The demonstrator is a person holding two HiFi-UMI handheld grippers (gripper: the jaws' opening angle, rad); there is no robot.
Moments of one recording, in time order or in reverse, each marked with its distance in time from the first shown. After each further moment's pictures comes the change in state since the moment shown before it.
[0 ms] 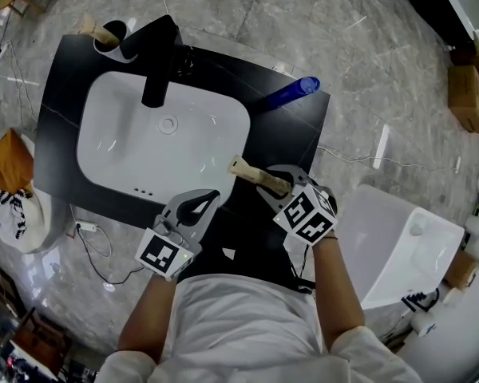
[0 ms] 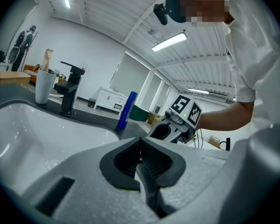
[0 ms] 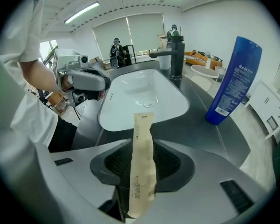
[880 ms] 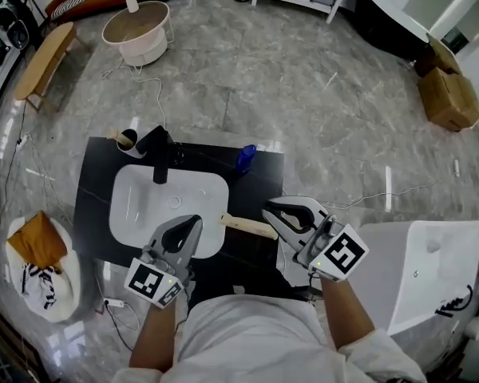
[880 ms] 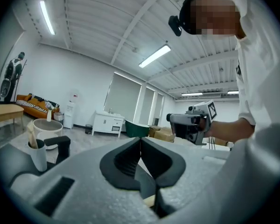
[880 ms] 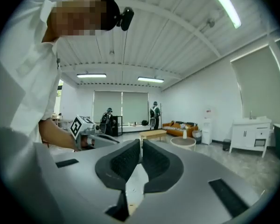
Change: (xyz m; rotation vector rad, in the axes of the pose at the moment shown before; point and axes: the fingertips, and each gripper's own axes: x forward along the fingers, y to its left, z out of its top) left arm -0.037 -0.055 0.194 0.220 -0.210 0.008; right arm -0.284 0.007 0.145 0.032 -0.918 -0.216
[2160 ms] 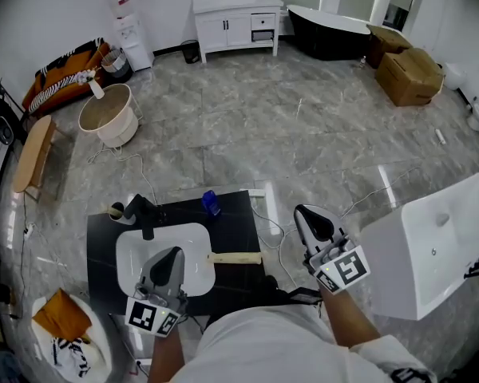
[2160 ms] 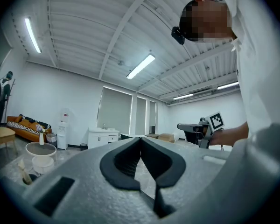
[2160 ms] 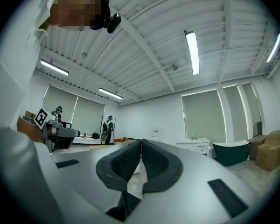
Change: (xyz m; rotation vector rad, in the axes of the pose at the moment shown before) left arm 0.011 -0.071 0.097 0.170 -0.136 -0.049; right arm -0.191 -0.062 0.054 -0.078 -0.219 -0.637
